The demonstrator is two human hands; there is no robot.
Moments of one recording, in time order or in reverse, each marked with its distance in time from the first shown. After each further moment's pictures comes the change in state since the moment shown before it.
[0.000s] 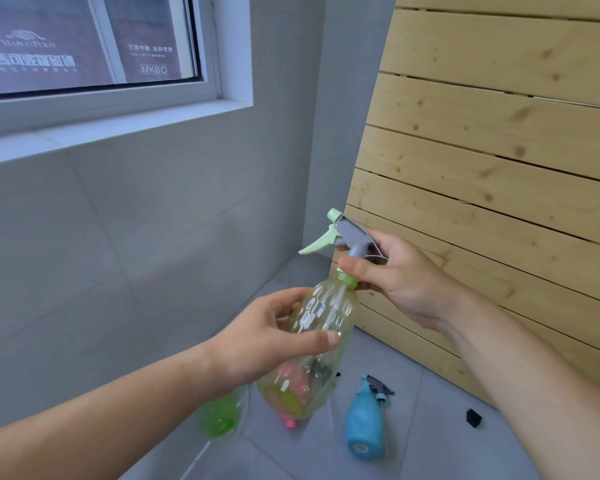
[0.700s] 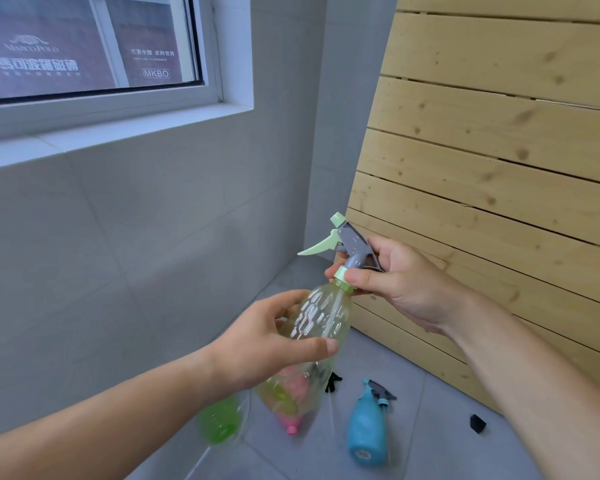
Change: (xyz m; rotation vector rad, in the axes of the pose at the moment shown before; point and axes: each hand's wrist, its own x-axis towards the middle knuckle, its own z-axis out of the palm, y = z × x) left_hand 0.008 -0.009 -0.005 0.095 0.036 0.014; right_hand 0.002 -0.001 -0.004 -0.028 -0.076 0.010
